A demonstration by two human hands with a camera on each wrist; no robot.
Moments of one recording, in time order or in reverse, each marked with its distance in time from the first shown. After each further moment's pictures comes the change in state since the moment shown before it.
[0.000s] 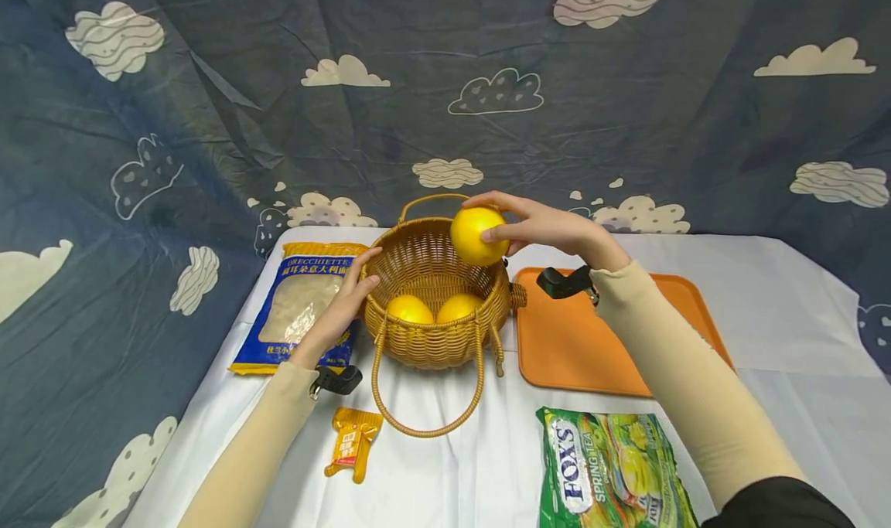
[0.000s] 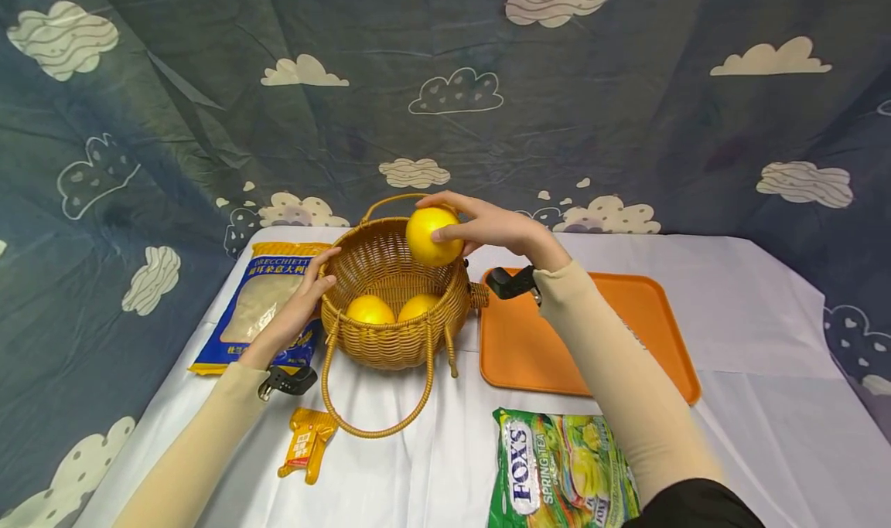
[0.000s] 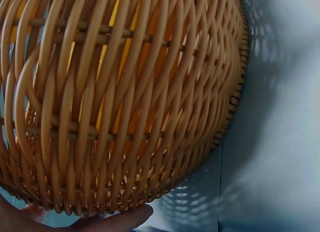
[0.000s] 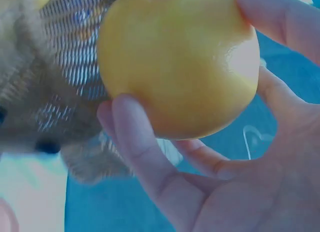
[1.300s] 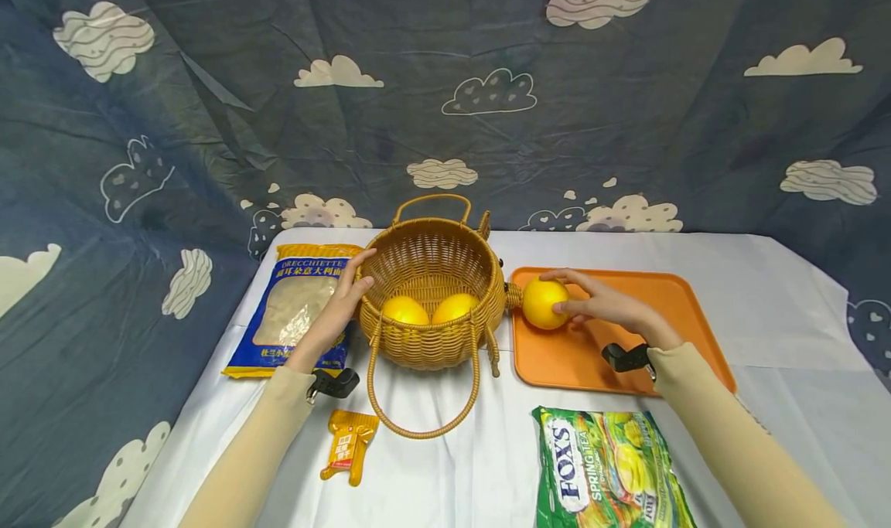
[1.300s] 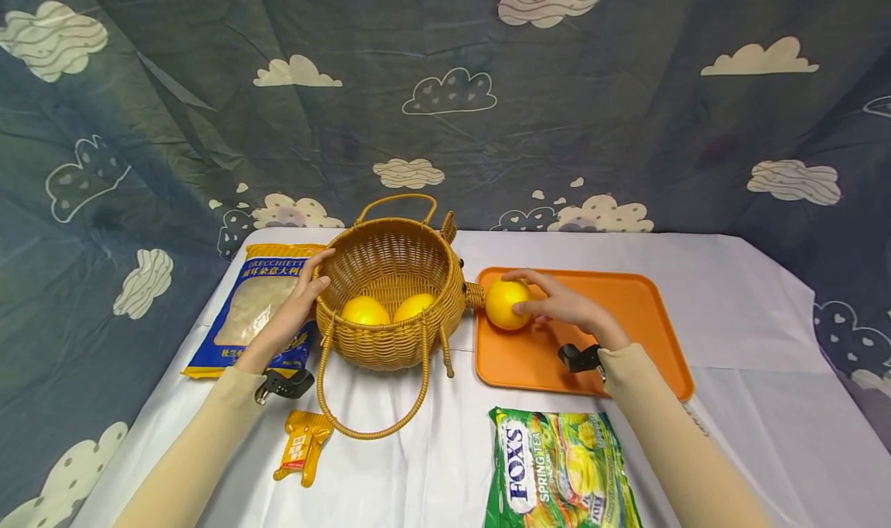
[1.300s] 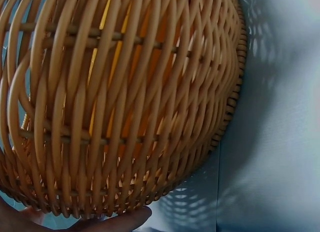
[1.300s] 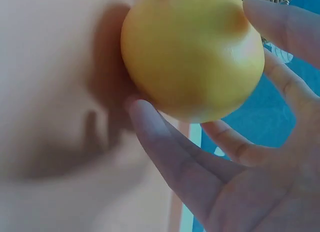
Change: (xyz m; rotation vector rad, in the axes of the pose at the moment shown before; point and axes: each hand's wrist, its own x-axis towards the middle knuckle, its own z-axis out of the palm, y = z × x) left_hand -0.011 0.025 0.008 0.018 0.008 0.042; right_hand -0.082 0.137 0.022 0.073 0.130 0.167
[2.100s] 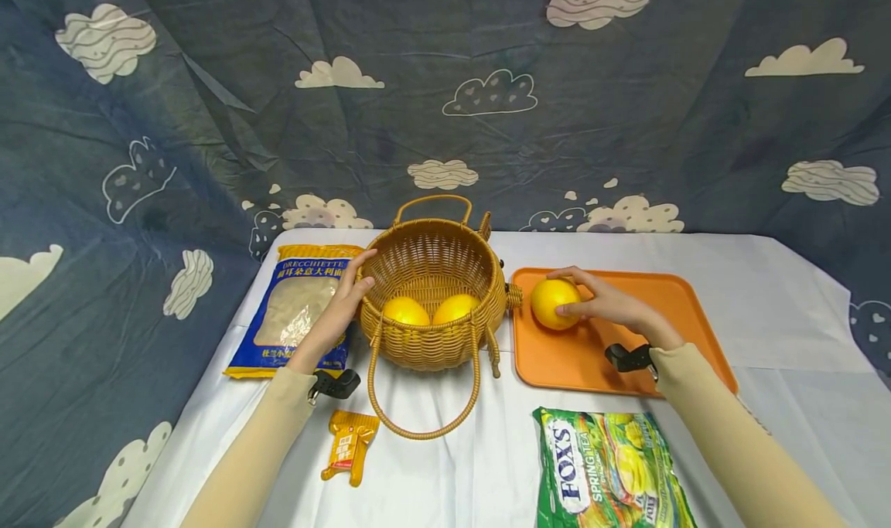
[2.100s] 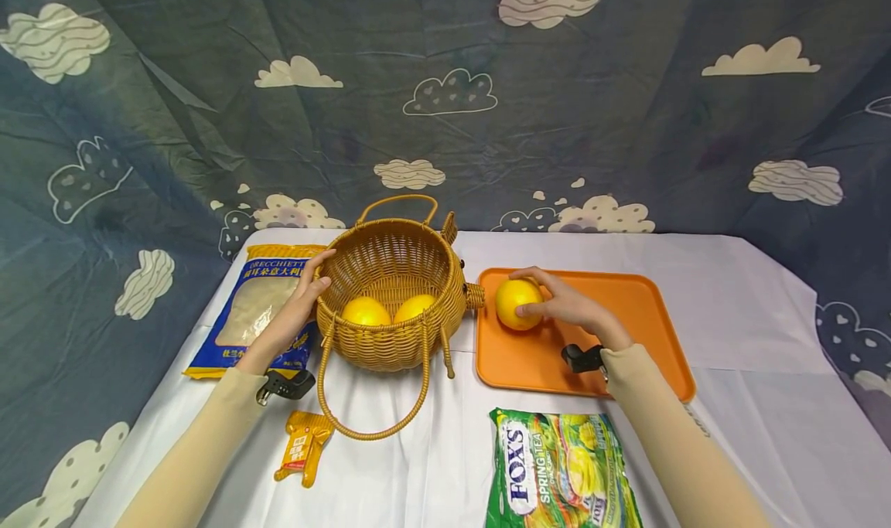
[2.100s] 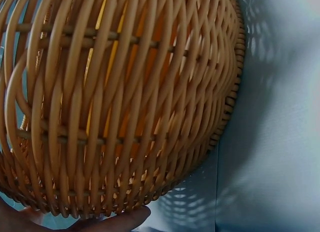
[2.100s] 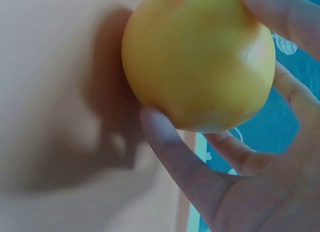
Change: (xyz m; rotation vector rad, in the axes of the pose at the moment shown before) left_hand -0.001 0.003 0.001 0.045 0.010 0.037; right_hand 0.000 0.005 -0.002 -0.098 0.061 0.013
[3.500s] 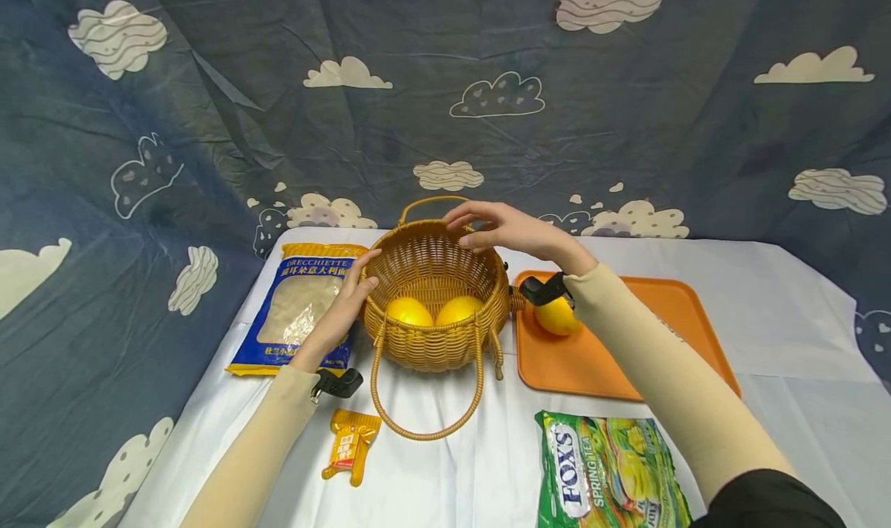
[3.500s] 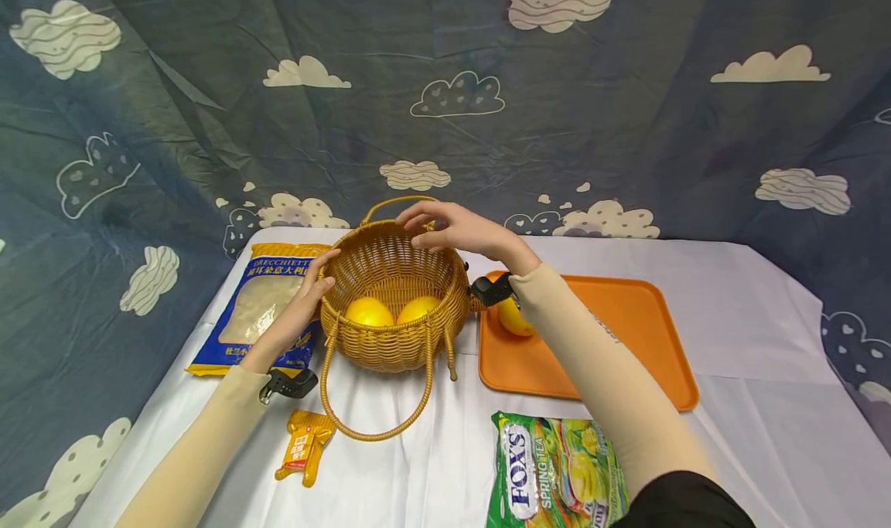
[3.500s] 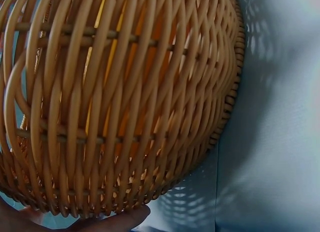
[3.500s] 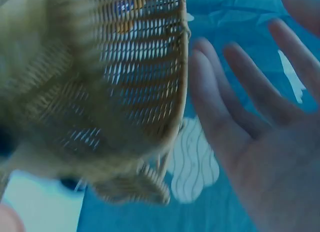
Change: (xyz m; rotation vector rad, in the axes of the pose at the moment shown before) left_hand 0.006 -0.015 -0.002 0.026 0.024 0.012; right_hand 0.084 -0.155 0.011 0.079 -0.198 -0.353
